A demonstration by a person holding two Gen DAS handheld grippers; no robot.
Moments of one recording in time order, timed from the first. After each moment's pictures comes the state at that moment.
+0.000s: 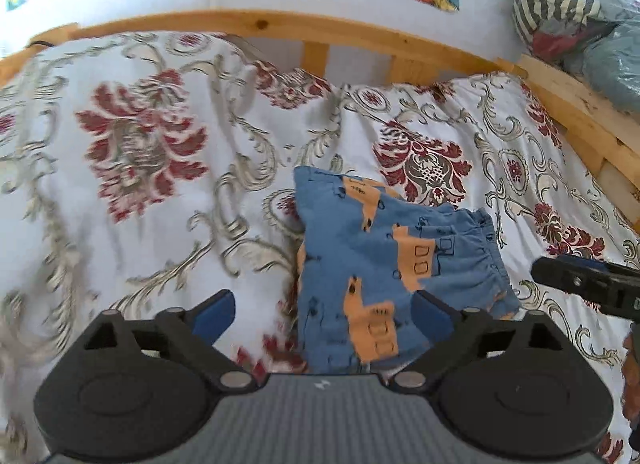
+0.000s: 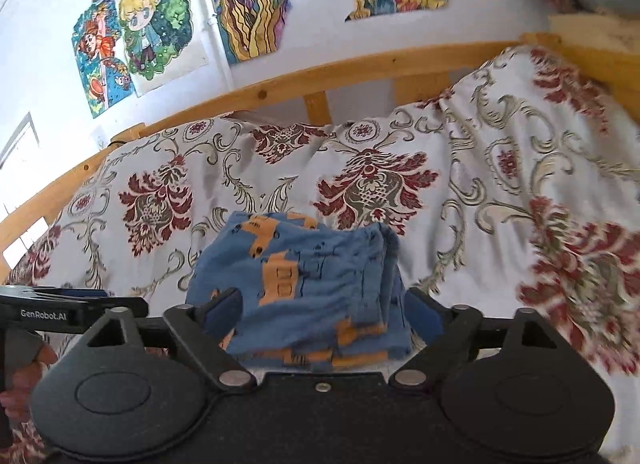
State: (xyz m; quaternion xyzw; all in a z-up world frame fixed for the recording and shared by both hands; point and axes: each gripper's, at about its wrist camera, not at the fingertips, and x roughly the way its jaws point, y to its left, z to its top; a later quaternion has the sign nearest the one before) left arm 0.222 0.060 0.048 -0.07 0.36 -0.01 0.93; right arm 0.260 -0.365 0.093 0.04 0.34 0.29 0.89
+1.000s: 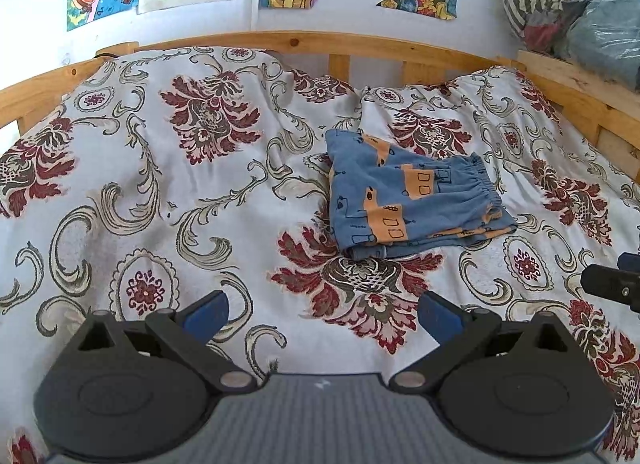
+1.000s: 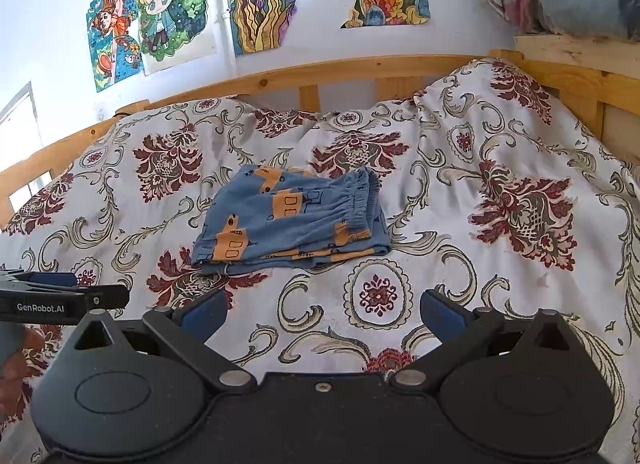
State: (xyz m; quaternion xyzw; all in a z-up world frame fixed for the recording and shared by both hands) left arm 0.094 0.042 0.023 -0.04 0.32 0.04 0.95; right arm 0.145 -0.394 0.086 0.00 0.32 0.26 0.91
